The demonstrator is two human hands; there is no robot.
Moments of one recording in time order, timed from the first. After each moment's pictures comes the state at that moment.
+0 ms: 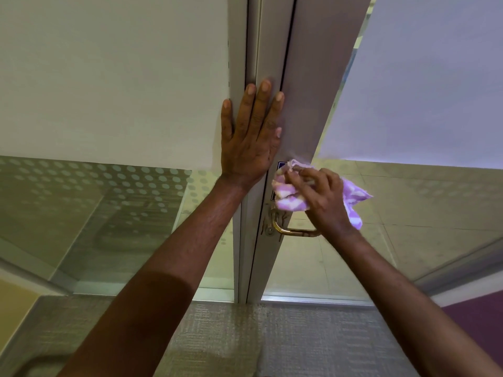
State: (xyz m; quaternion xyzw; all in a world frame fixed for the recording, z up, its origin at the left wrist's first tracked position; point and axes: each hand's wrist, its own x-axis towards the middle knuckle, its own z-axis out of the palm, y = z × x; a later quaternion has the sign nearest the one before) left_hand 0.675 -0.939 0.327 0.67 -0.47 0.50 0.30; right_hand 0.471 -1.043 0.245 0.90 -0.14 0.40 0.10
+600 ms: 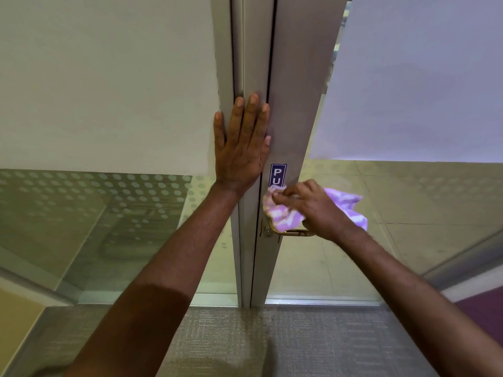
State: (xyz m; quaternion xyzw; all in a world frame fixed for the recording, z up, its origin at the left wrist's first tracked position) left_hand 0.673 -0.935 0.323 0.67 -0.46 0.51 0.28; right_hand 0.458 -1.032 0.267 0.98 -0.07 0.17 0.00
